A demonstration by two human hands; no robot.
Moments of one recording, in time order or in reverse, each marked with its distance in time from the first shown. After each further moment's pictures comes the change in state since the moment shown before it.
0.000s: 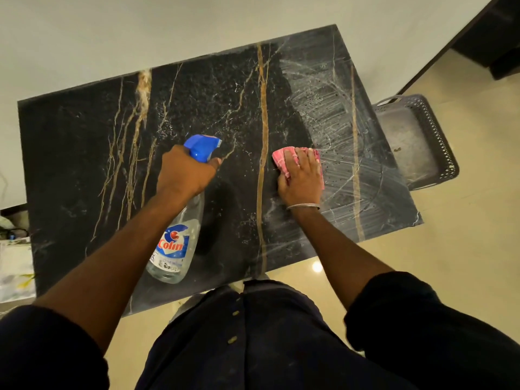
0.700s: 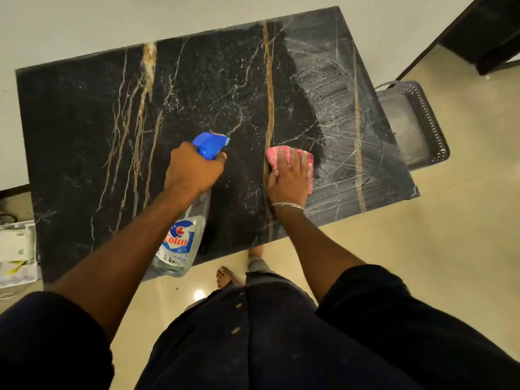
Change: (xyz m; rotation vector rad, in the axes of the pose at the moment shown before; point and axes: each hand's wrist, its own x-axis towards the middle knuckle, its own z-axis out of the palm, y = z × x) left_hand -0.042 -0.046 0.000 -0.045 -0.026 -0.036; right_hand -0.071 -0.054 0.014 -0.026 -0.035 0.147
